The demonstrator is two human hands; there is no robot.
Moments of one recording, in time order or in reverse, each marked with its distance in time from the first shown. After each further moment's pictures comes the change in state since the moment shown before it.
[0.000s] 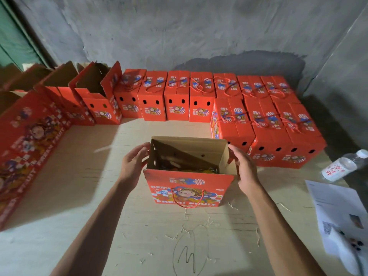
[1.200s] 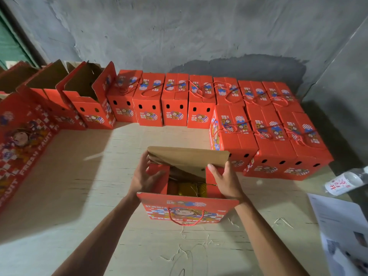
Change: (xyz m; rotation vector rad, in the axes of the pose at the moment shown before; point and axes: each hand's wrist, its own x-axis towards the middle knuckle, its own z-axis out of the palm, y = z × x) left_hand 0.043 -0.047 0.020 0.258 -0.160 0.191; right_hand 0.042 0.041 0.034 -0.604 -0.137 -0.214
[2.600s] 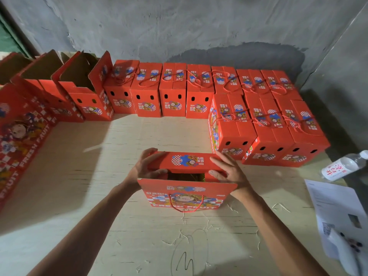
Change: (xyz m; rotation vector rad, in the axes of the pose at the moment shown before) left_hand -0.003 0.003 -0.019 0.378 -0.215 0.308; right_hand -0.027 0.021 -0.030 -0.324 -0.220 -0.258
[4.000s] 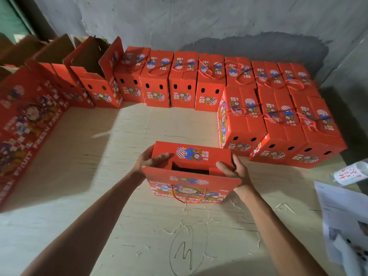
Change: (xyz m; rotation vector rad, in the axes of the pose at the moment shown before) left_hand -0.013 0.022 0.015 -0.715 0.086 -0.630; right_hand -0.011 -0.017 0.010 0.837 0.088 0.371
